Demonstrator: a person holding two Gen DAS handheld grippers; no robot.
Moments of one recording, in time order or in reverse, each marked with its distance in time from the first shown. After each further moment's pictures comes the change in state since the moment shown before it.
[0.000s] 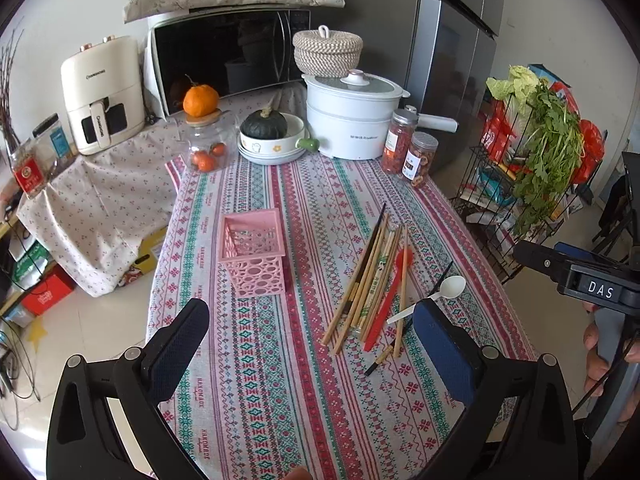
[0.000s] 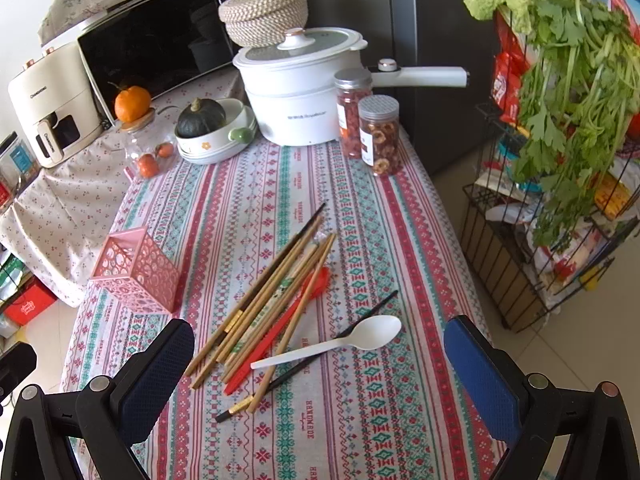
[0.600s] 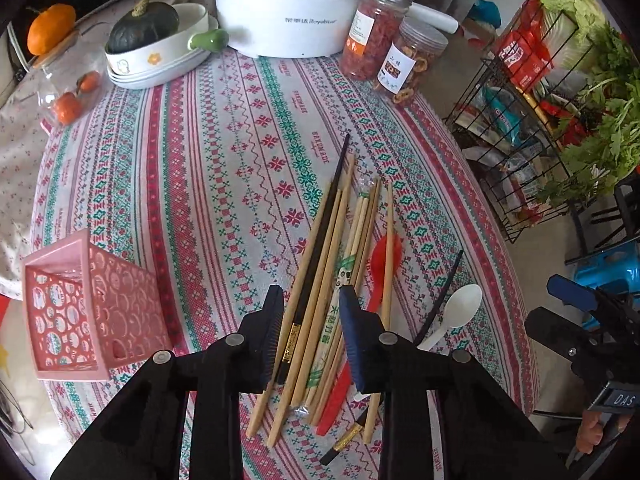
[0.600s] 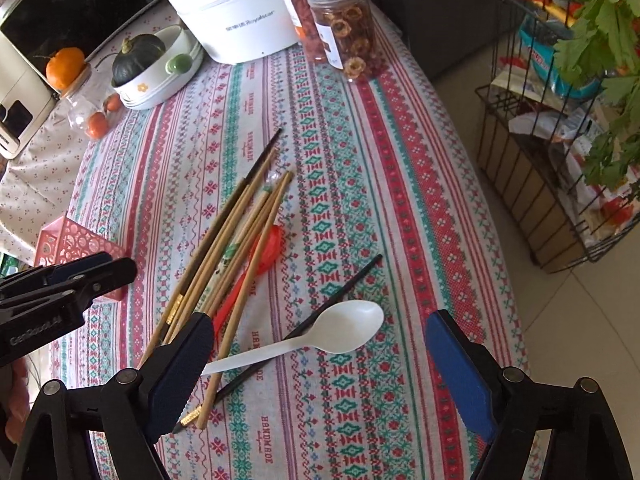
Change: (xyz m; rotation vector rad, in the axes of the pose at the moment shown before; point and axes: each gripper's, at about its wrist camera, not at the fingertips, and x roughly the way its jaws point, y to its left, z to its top) left arm 0.226 -0.057 0.058 0.054 0.402 -0.157; right arm 0.113 -0.060 0.016 0.106 0.286 0.077
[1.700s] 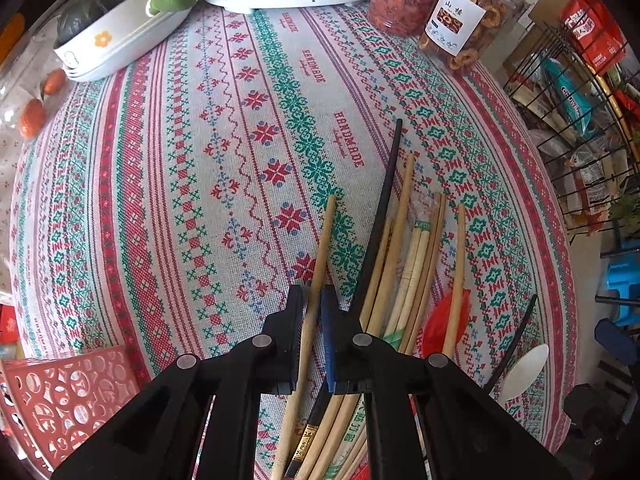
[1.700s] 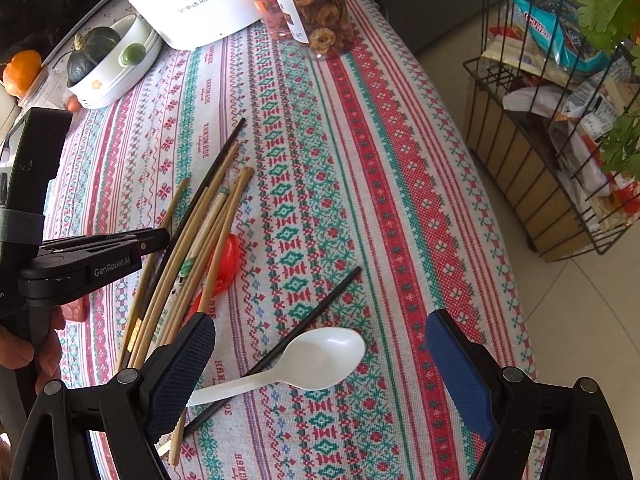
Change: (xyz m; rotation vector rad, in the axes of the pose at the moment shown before) left arm 0.100 -0.018 0.058 0.021 0.119 0.134; right arm 0.039 -0.012 0.016 0.047 0.043 -0.052
